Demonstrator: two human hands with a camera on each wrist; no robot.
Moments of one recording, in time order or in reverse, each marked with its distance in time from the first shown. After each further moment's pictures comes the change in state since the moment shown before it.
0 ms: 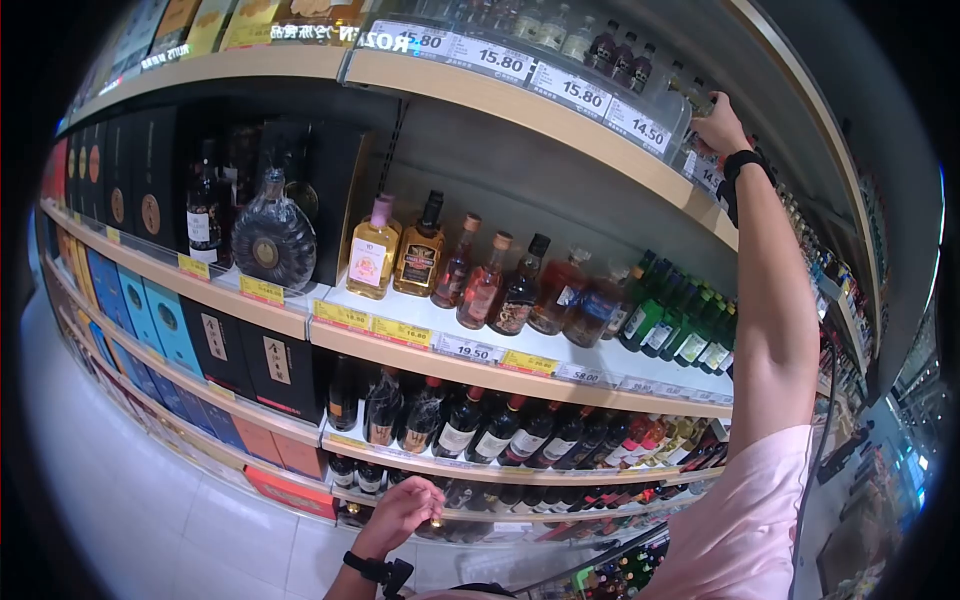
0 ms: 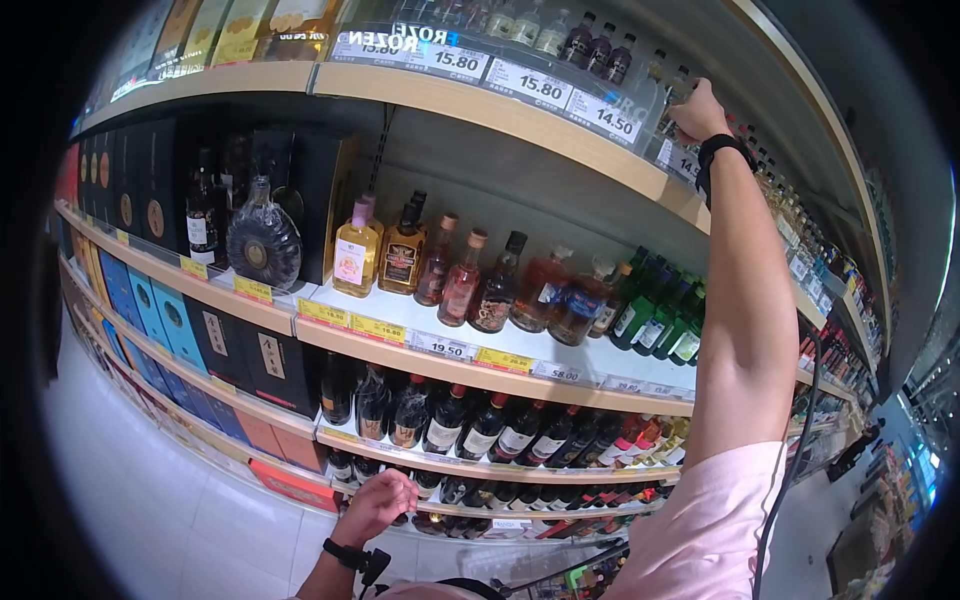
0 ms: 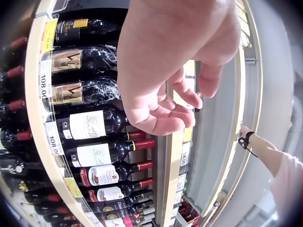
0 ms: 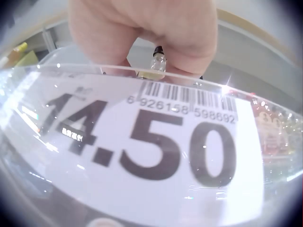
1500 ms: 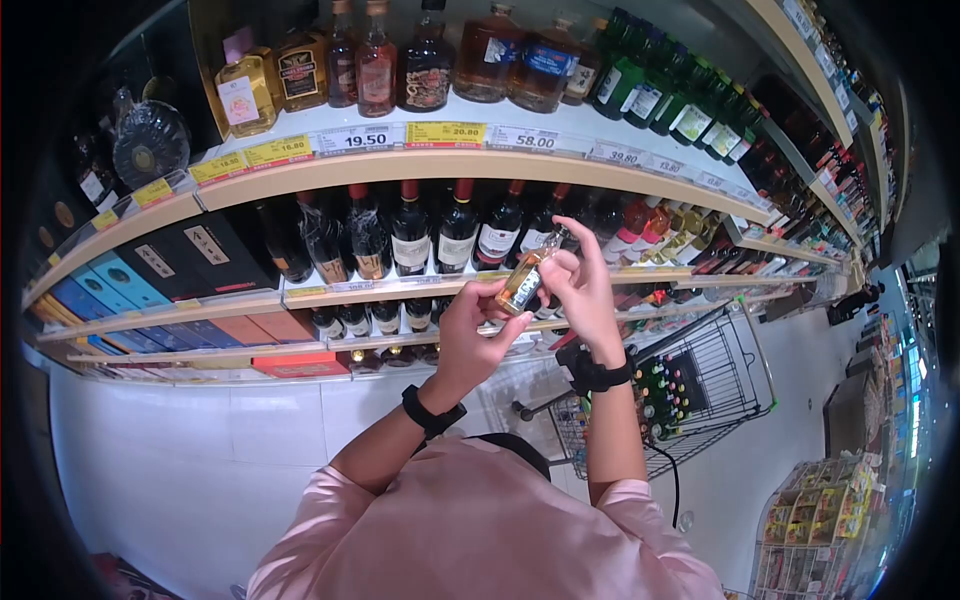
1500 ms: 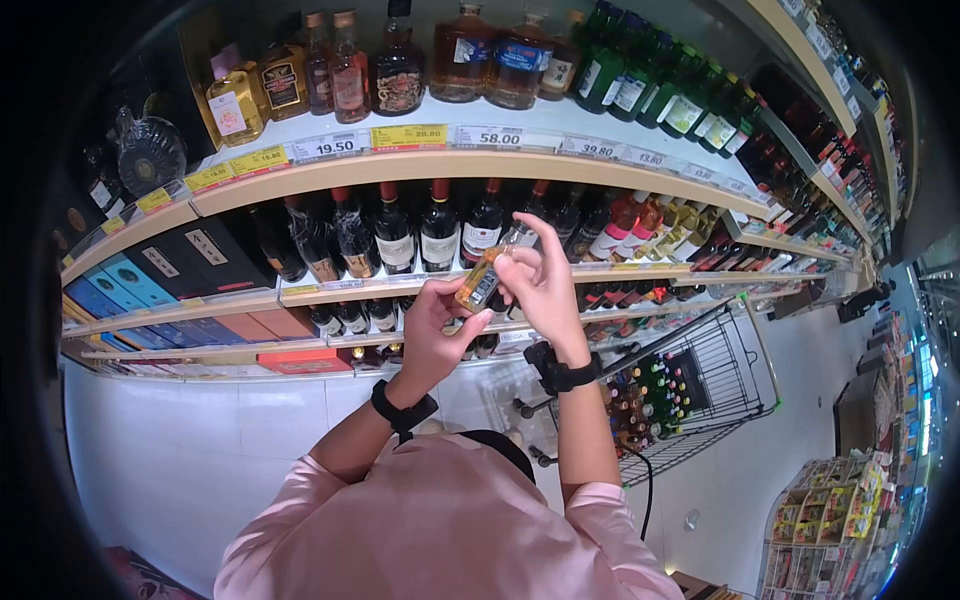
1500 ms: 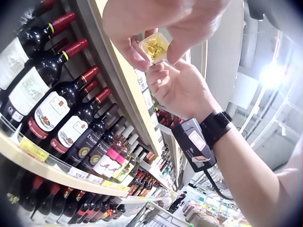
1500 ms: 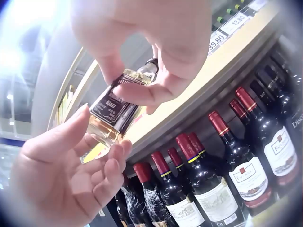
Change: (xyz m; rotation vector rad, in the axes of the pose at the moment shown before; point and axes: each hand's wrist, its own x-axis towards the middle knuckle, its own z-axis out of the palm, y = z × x) left_hand 0.084 -0.120 0.117 0.805 0.060 0.428; right_hand -0.529 0.097 0.099 1.251 -0.472 0.562
